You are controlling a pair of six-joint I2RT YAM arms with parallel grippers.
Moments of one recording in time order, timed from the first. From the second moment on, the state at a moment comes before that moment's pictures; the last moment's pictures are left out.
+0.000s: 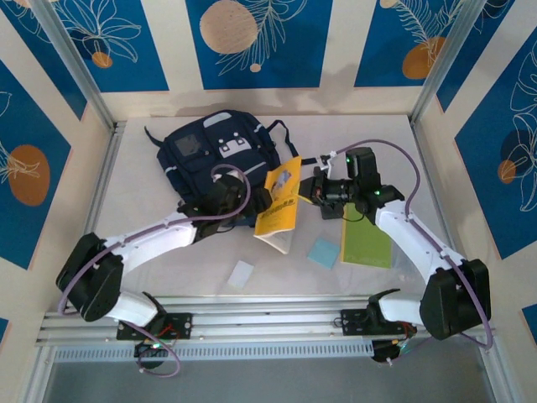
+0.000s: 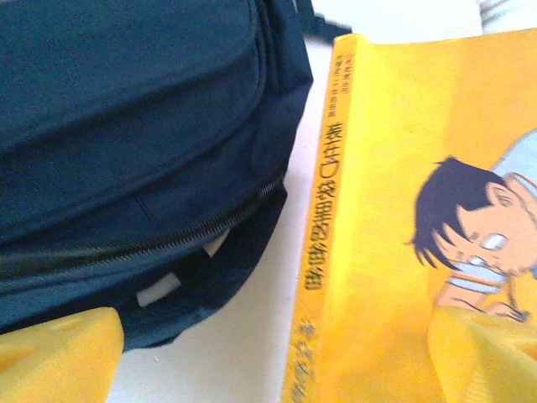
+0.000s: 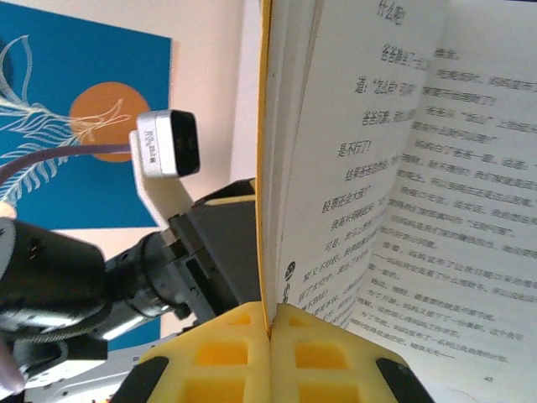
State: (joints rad) left arm -0.71 1.42 0.89 -0.13 -0.05 -0.91; right arm 0.31 1.26 0.95 -0.31 -0.84 0.81
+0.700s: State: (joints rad) left arm -0.53 1.34 0.81 -0.17 -0.05 -0.83; right arm 0.31 1.77 0.94 0.02 -0.96 0.76
